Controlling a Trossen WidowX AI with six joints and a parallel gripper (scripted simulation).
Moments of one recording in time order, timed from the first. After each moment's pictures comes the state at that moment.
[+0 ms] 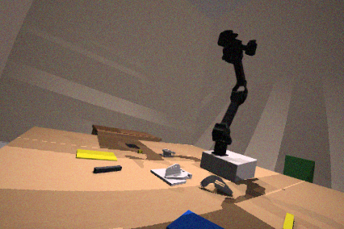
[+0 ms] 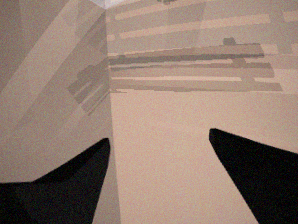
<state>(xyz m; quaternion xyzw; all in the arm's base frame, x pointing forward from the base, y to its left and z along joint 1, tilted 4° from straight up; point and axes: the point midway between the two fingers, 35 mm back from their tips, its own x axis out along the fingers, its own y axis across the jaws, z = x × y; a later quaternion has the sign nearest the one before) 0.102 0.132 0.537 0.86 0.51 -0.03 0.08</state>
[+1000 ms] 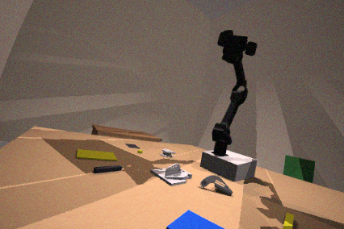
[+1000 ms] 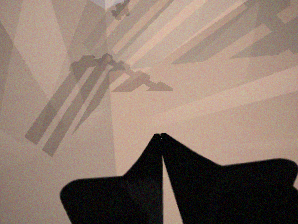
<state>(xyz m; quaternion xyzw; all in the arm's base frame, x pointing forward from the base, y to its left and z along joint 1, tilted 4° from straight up) 0.102 0.132 0.537 0.86 0.51 -0.03 0.08</state>
